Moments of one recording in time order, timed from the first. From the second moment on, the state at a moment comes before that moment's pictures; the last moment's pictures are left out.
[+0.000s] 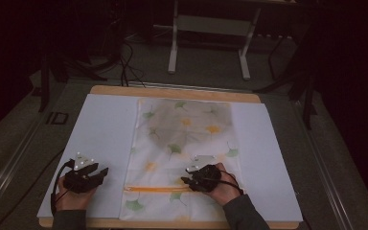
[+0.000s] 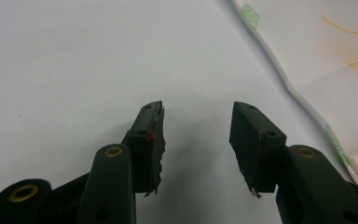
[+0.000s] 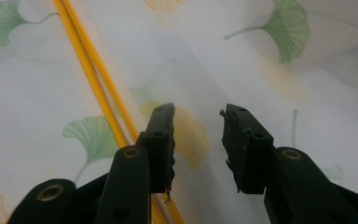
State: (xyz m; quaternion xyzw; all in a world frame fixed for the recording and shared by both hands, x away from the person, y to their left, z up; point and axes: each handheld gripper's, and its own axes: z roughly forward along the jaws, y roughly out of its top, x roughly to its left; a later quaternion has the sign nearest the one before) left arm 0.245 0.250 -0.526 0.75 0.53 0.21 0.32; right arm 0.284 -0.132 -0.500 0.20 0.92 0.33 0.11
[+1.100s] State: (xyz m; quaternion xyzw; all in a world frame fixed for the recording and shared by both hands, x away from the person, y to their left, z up) left arm 0.244 0.252 -0.524 0.76 0.53 0.21 0.32; right arm 0.279 -0.070 -0.506 0.14 0.93 0.34 0.07
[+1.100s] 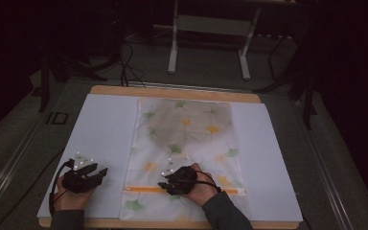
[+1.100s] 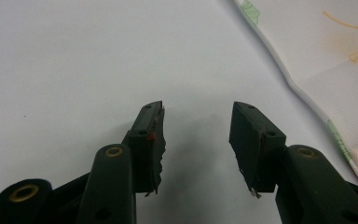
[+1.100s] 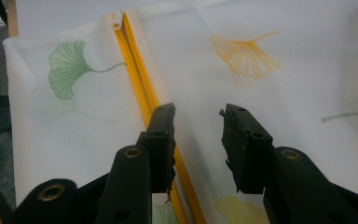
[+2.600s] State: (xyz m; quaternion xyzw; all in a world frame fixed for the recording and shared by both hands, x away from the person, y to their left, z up) left arm 0.244 0.252 -0.523 0.76 0.53 0.21 0.32; right arm 0.269 -0.002 -0.513 0.09 0.93 0.35 0.04
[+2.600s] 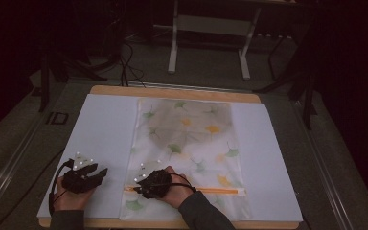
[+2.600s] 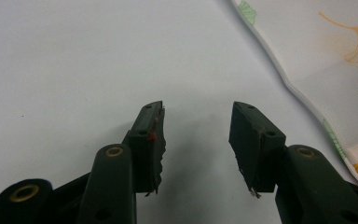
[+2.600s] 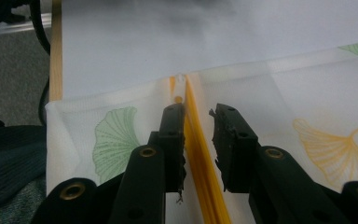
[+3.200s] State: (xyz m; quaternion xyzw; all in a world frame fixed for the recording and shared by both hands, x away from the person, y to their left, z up) left arm 0.244 0.252 -0.523 0.76 0.53 0.21 0.32; right arm 0.270 0.026 -0.523 0.07 0.94 0.34 0.03
